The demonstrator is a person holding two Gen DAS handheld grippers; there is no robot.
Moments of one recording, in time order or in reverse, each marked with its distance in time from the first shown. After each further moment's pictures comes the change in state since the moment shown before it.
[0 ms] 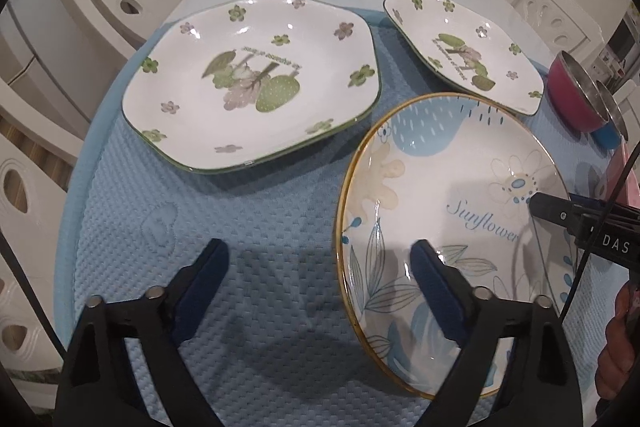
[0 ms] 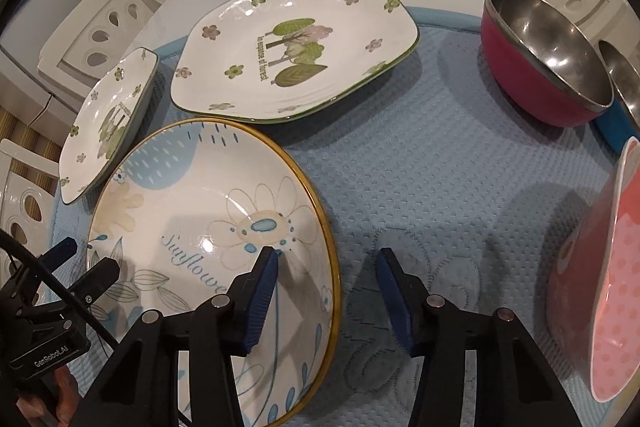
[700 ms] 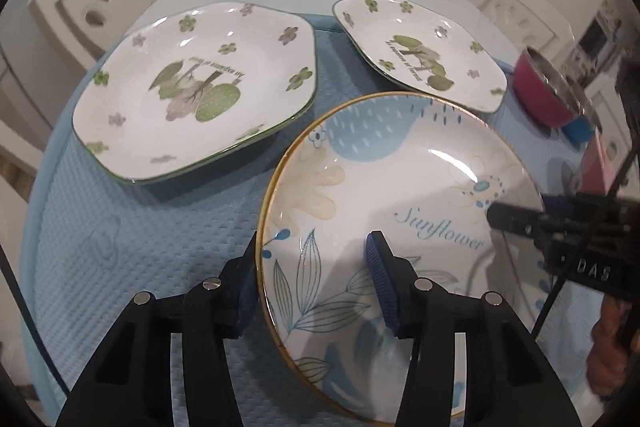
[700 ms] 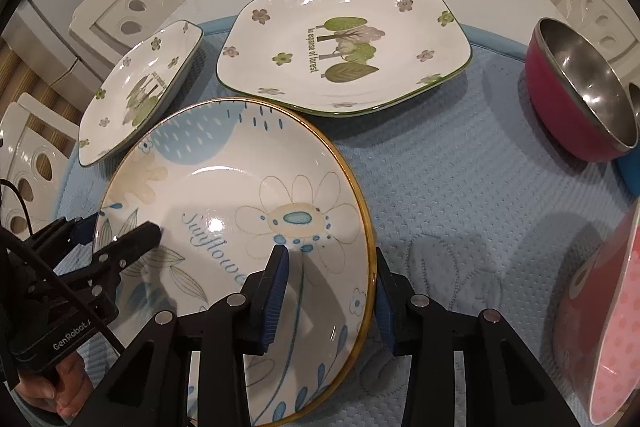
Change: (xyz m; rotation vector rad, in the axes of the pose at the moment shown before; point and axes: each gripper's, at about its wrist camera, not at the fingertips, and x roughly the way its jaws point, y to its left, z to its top) left arm 0.005 -0.019 -0.001 0.015 -0.060 -0.123; right arm 0.002 0.019 -0.005 -0.138 -0.008 0.043
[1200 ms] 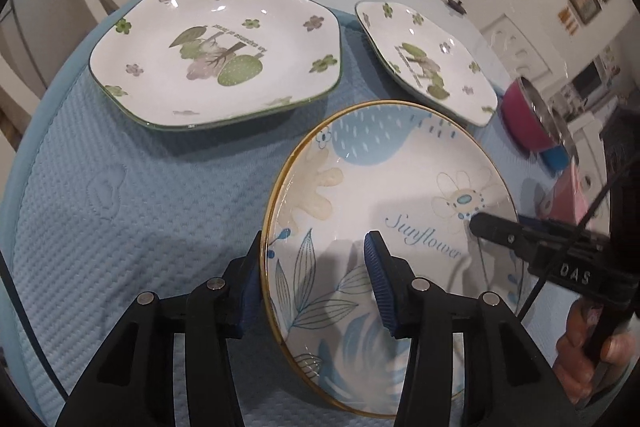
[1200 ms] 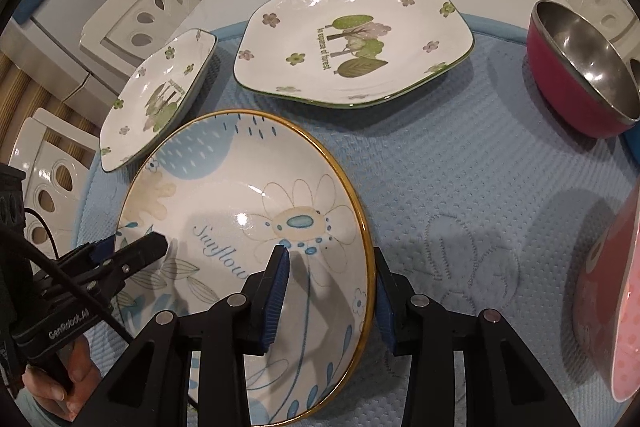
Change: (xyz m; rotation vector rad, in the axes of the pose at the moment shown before) left arm -0.011 0.020 -0.017 -0.102 0.024 -0.091; right arm -0.007 -0.001 -0.007 0.048 0.003 0.074
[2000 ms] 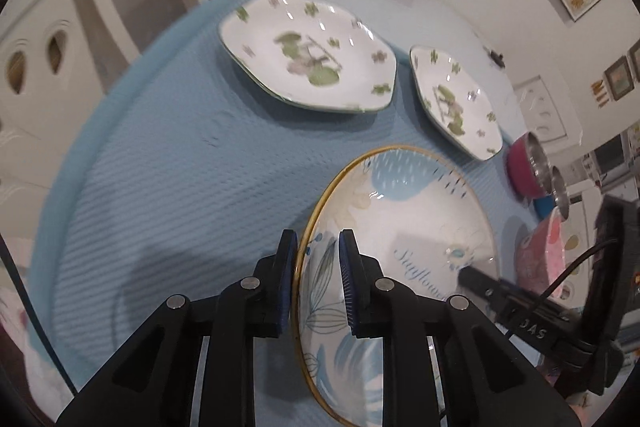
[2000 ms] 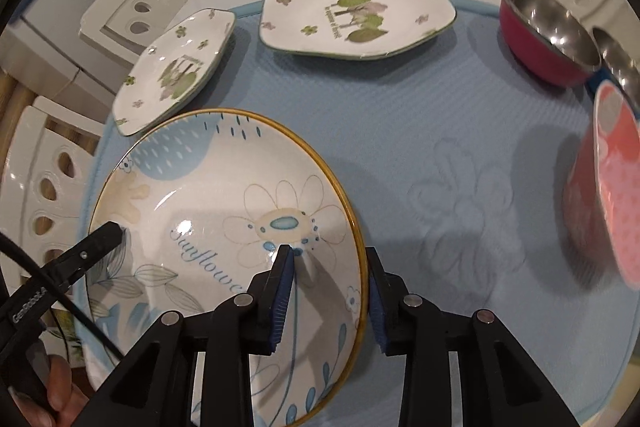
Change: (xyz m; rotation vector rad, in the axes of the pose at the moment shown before) left arm -0.084 0.024 -0.031 -0.285 -0.049 0.052; right arm -0.033 0.036 -0.042 0.077 0.051 -0.036
